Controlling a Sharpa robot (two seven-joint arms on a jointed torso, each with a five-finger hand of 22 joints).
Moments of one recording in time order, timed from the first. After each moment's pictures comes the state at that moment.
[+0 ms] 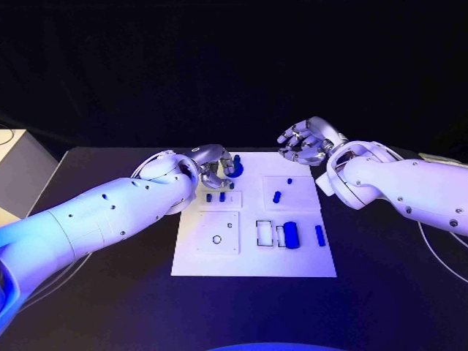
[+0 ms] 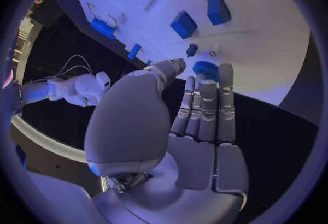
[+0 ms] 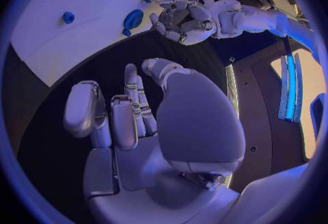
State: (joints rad) left arm 1.15 -0.46 0.09 1.10 -1.47 -0.19 -0.06; left_hand 1.40 -0.29 0.54 0.12 0.28 0.78 0.15 0.41 0.41 0.80 0.11 0.63 0.20 1.12 0.04 1.20 0.84 0.17 0.93 0.14 0.95 0.77; right arm 1.32 -0.79 -0.12 1.42 -0.93 -0.57 -0.05; right_hand 1.37 -0.28 0.49 0.19 0.46 0.92 0.15 0.28 0.35 1.09 0.07 0.42 0.48 1.47 -0.01 1.38 1.29 0.07 1.42 0.09 1.15 1.28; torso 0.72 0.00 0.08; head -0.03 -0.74
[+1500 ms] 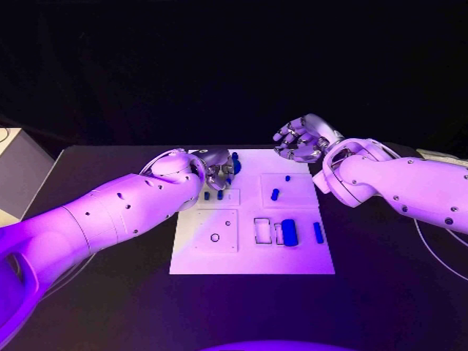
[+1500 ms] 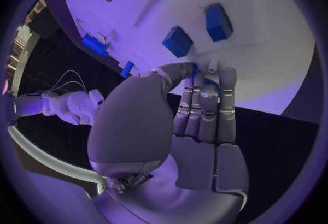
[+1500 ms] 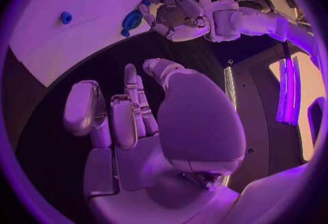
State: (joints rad) left arm 1.16 -0.39 0.09 1.04 -1.57 -0.09 -0.12; left_hand 1.44 -0.24 0.61 0.06 0.28 0.91 0.16 0.35 0.36 0.93 0.11 0.51 0.11 1.18 0.04 1.33 0.87 0.17 0.99 0.14 1.08 0.90; right arm 1.32 -0.78 -0.12 1.43 -0.96 -0.58 -0.06; right_hand 1.36 -0.29 0.49 0.19 0.47 0.91 0.16 0.27 0.35 1.10 0.07 0.38 0.44 1.46 -0.01 1.38 1.28 0.07 1.42 0.09 1.13 1.27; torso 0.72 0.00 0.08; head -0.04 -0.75
